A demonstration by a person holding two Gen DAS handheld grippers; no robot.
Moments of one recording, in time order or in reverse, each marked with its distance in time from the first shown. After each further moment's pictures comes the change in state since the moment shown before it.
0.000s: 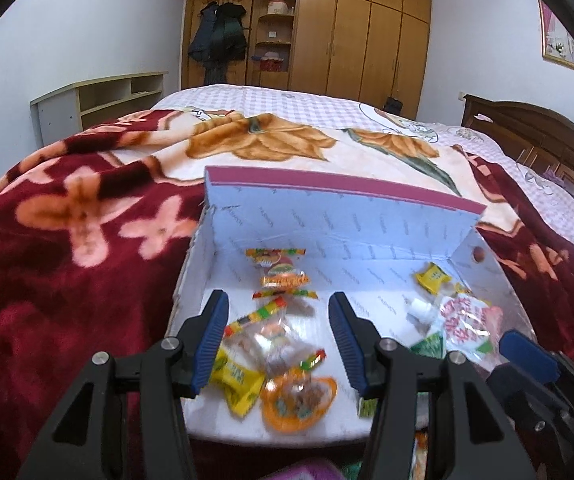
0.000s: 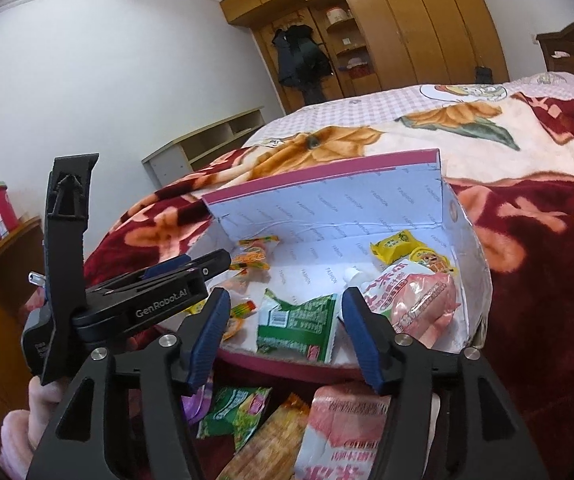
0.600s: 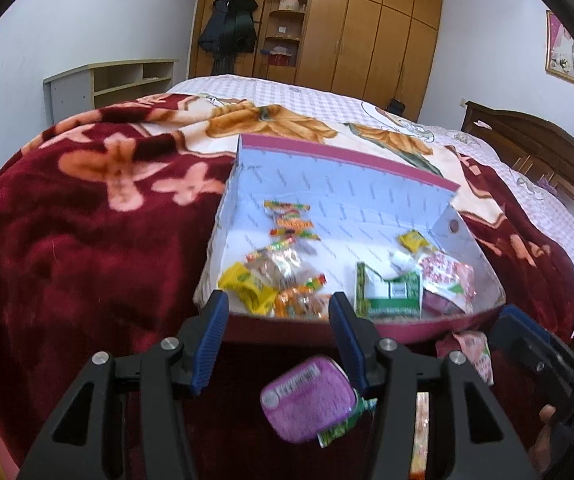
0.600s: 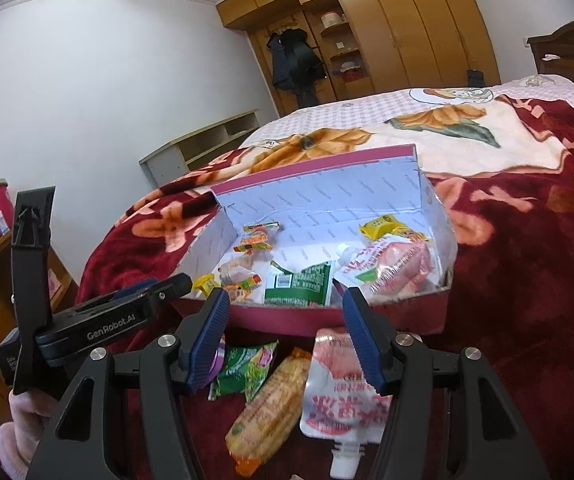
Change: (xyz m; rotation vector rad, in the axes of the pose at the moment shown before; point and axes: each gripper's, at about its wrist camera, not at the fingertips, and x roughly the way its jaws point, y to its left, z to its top) left arm -0.054 0.012 -0.041 -0.059 0.025 -0.020; right arm -0.043 0.007 -0.022 0.008 -0.010 -0.033
